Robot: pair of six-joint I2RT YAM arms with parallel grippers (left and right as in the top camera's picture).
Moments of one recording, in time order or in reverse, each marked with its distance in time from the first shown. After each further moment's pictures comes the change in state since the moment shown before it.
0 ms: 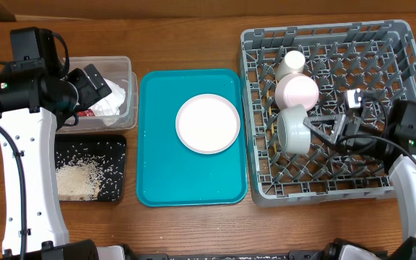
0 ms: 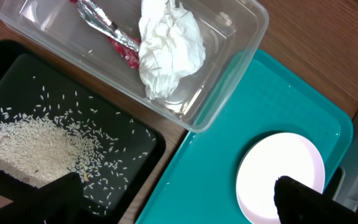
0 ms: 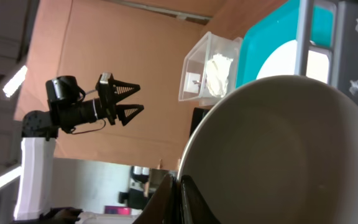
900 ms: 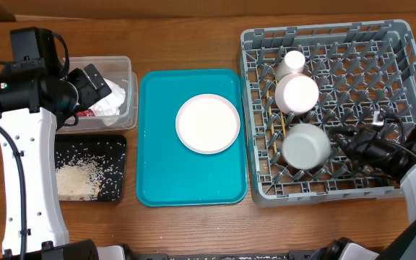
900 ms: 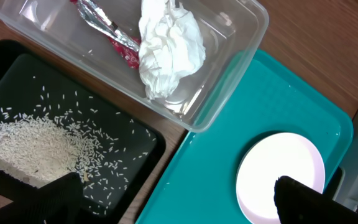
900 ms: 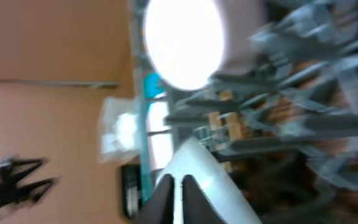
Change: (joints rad) left arm 0.000 0.000 0.000 0.000 0.000 0.000; right arm -0.225 0.053 -0.097 0.095 0.356 -0.005
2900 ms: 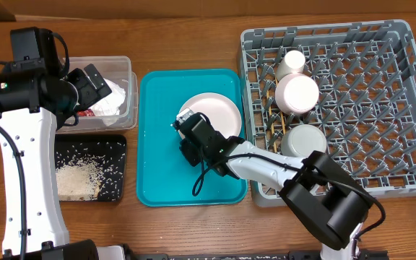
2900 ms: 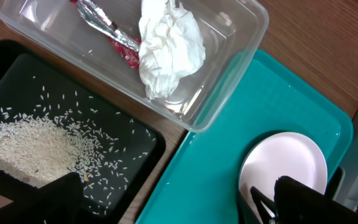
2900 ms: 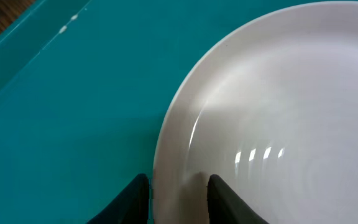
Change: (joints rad) left arm 0.000 0.000 0.000 0.000 0.000 0.000; right arm 1.411 0.579 0.407 0.417 1.150 -0.061
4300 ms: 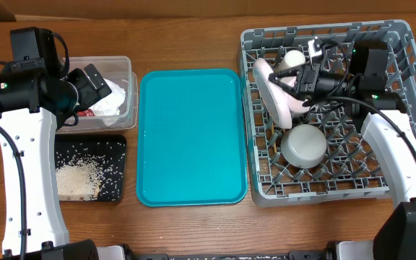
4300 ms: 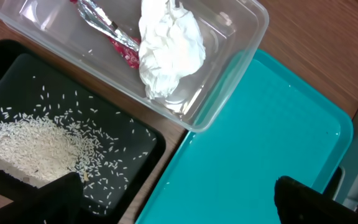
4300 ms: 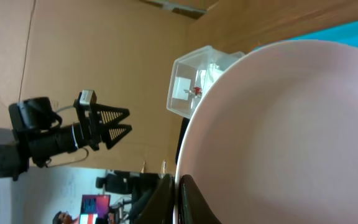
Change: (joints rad) left arm 0.000 0.000 0.000 0.000 0.000 0.000; right arm -0.863 -0.402 0.051 -0.180 -1.229 0.514
